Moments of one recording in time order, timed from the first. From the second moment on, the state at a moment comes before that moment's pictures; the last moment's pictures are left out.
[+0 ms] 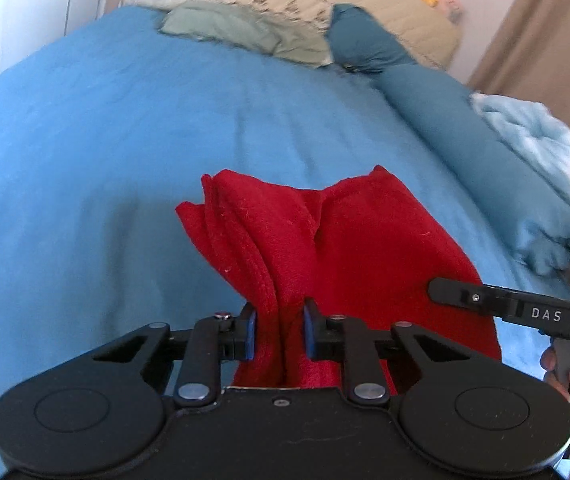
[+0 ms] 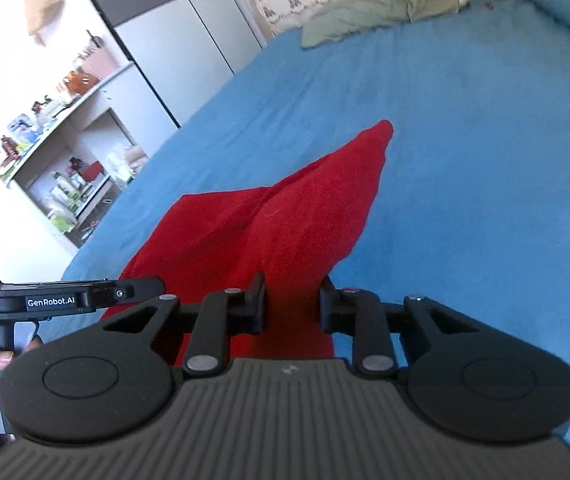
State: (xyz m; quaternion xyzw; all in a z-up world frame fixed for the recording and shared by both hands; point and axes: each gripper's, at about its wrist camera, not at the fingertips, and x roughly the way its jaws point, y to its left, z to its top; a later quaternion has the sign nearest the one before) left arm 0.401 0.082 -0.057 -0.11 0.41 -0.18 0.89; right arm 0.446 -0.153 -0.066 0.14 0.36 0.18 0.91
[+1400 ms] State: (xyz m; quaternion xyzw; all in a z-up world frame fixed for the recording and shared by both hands) left arm 0.275 0.012 -0.161 0.00 0.43 -0.10 0.90; right arm 0.284 -0.249 -0.179 0.10 0.38 0.03 0.92
